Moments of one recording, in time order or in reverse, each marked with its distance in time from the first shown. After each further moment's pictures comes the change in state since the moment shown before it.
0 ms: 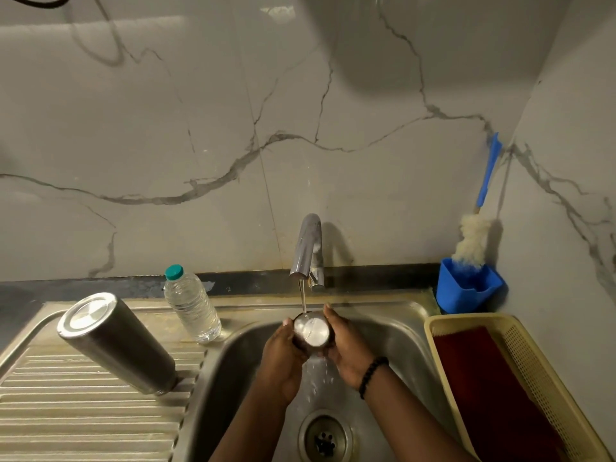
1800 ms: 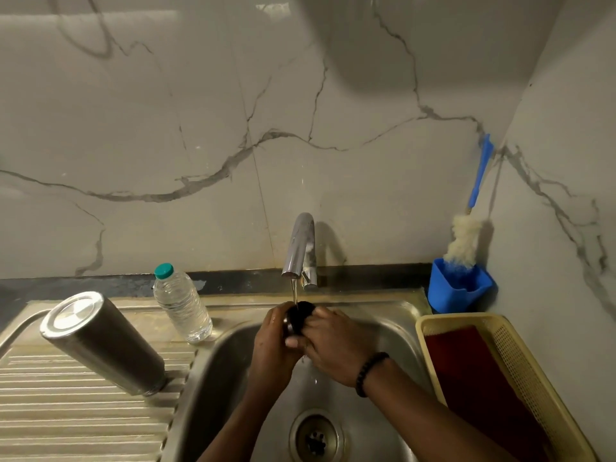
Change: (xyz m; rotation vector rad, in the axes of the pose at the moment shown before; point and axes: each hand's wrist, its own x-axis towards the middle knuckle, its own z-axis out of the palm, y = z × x) left_hand 0.017 -0.014 -0.022 0.867 -0.003 0.843; right_hand -0.018 -0.022 -0.006 -1.547 -0.172 -0.693
